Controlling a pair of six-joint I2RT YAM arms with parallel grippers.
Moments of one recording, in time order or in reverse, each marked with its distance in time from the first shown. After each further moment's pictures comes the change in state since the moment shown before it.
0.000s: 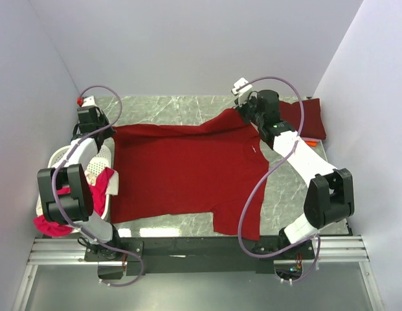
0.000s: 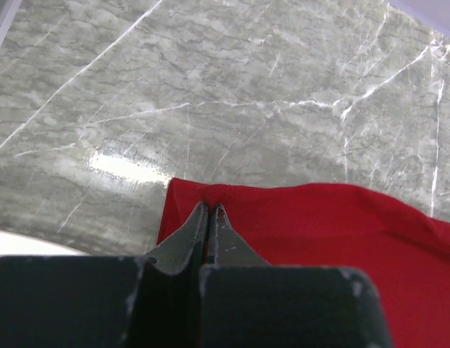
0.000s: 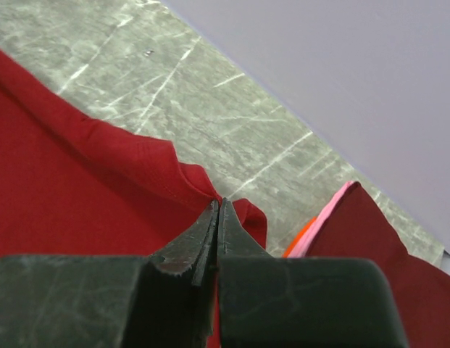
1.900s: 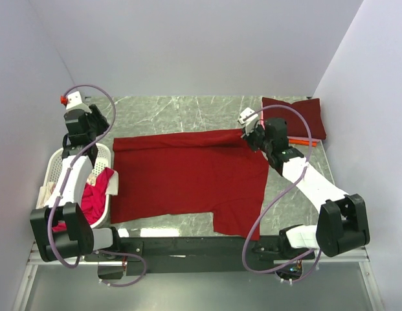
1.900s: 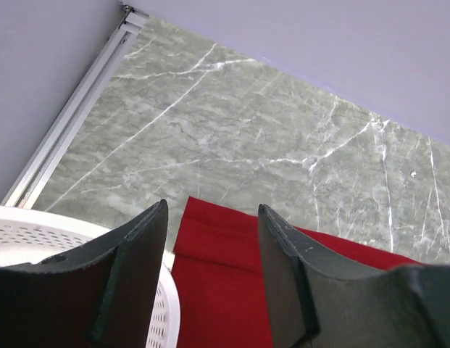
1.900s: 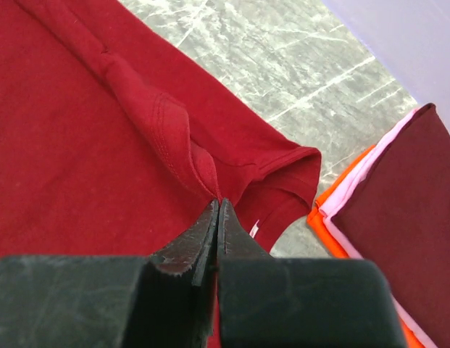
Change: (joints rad) left arm 0.005 -0.317 -0.124 0.079 -0.073 0.030; right arm -0.034 -0.242 -0.371 0.006 -0.076 -0.027
